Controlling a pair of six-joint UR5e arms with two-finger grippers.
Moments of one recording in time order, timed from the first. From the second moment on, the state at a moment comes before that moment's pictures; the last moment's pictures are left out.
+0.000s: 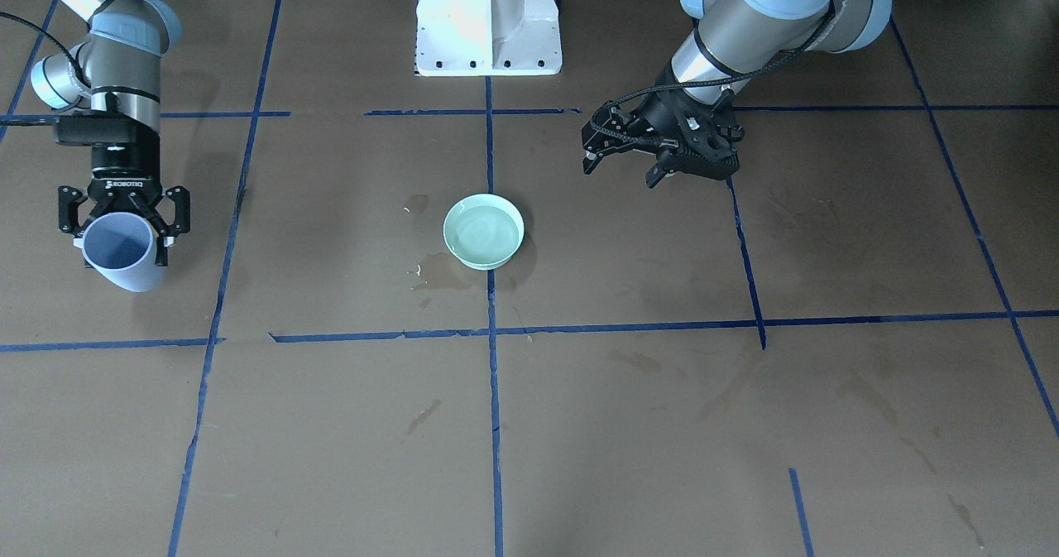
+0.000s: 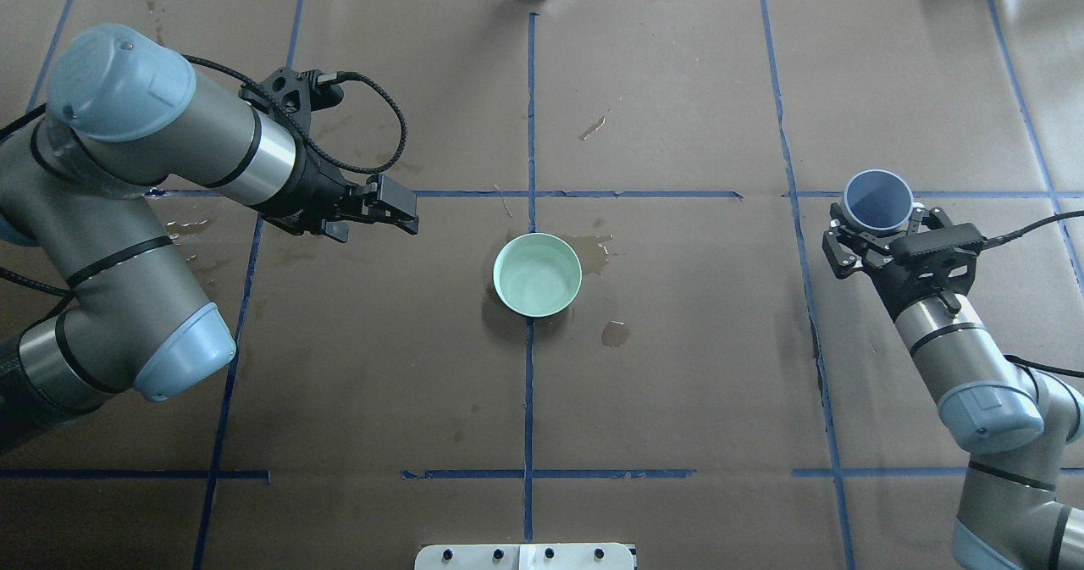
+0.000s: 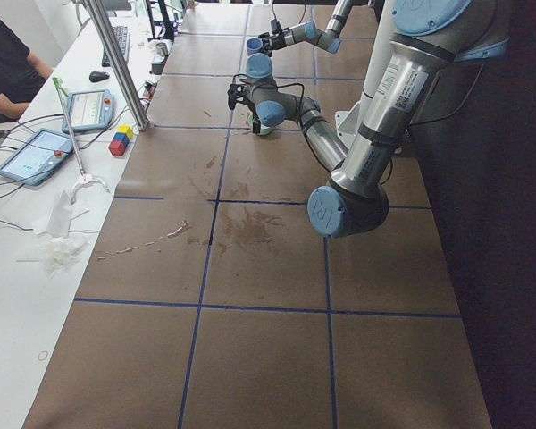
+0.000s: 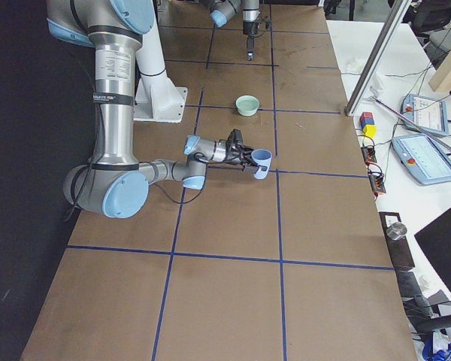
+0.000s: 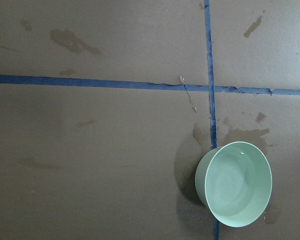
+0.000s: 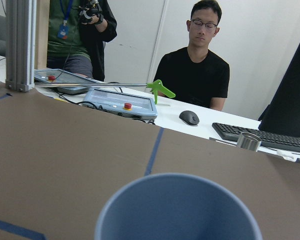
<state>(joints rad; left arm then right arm) -0.73 -2.03 -1.86 -1.88 -2.15 -1.21 0.39 -1.60 1.60 -0.30 0.70 0.79</state>
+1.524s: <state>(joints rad) -0.74 -2.00 -1.87 -1.88 -2.14 -1.21 0.22 -1.16 1.66 -0.90 0.58 0.69</state>
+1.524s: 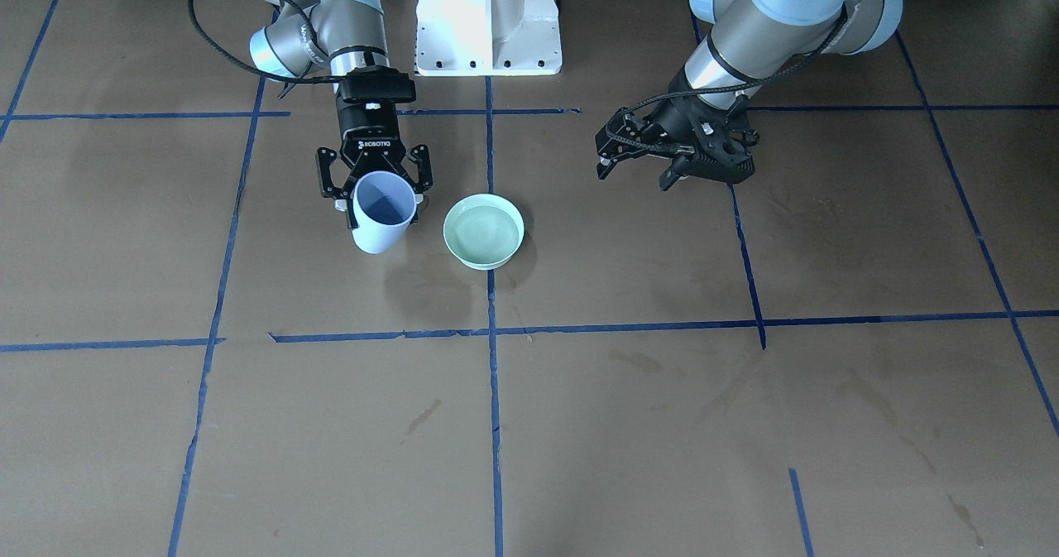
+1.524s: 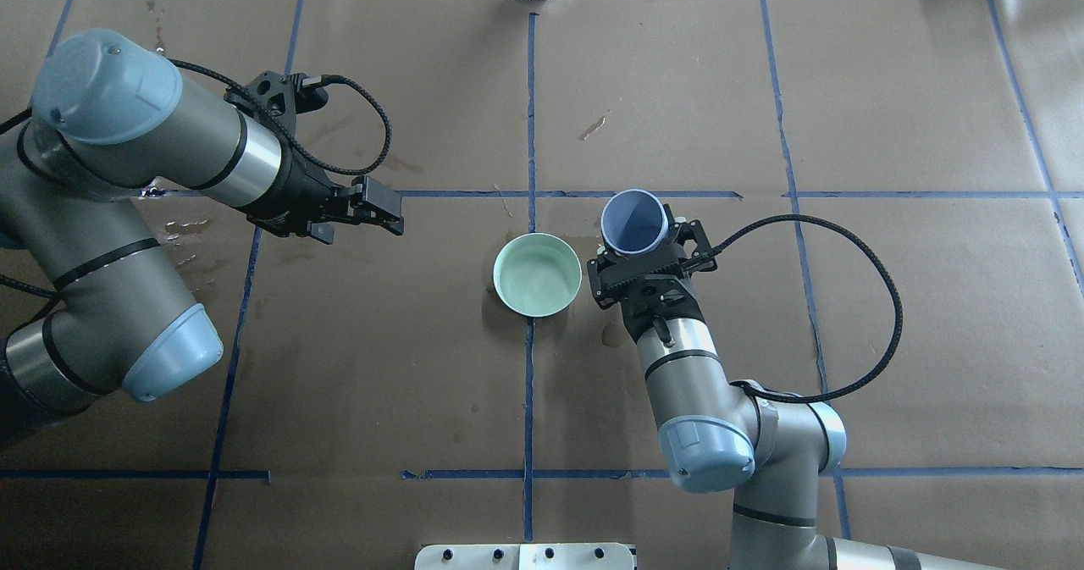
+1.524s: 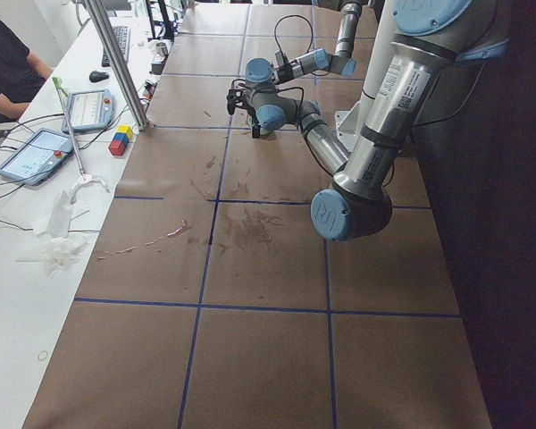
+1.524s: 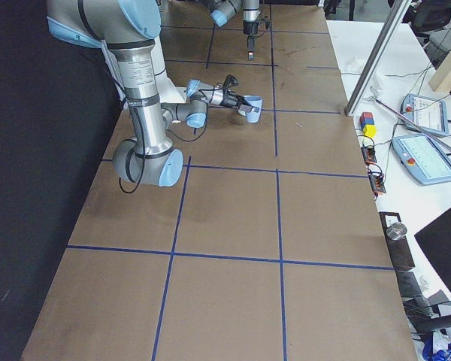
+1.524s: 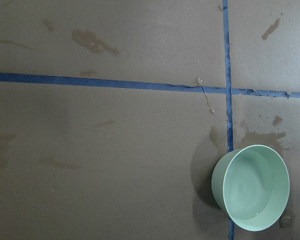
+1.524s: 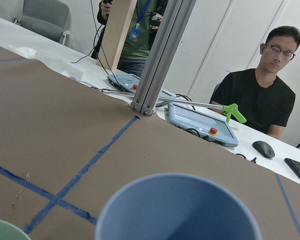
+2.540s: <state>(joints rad) -0.74 -2.00 -1.87 -1.88 -2.14 -1.21 0.21 -1.06 1.67 -1.28 0.54 0.50</state>
